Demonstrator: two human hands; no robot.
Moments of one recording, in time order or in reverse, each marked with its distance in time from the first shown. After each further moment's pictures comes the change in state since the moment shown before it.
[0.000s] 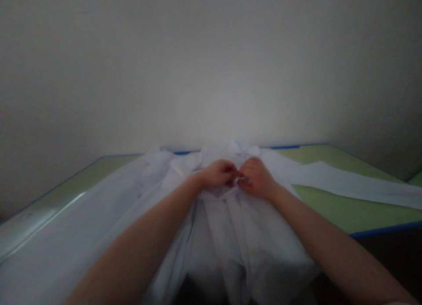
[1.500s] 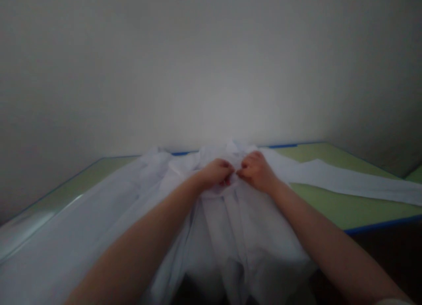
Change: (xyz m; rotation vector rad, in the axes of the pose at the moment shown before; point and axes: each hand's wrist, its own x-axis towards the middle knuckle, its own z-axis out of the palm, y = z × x) left_hand 0.008 -0.004 0.010 -0.110 0.122 -0.256; right_hand 0.000 0.016 -0.008 -0.135 0.028 -0.066
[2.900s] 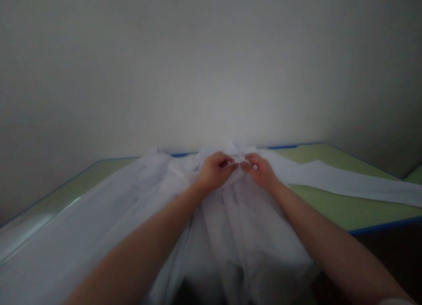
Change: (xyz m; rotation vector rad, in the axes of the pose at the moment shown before) left_hand -0.015 0.018 0.000 0.342 0.559 0.506; right_hand -0.003 0.007 0.012 0.610 0.221 0.505
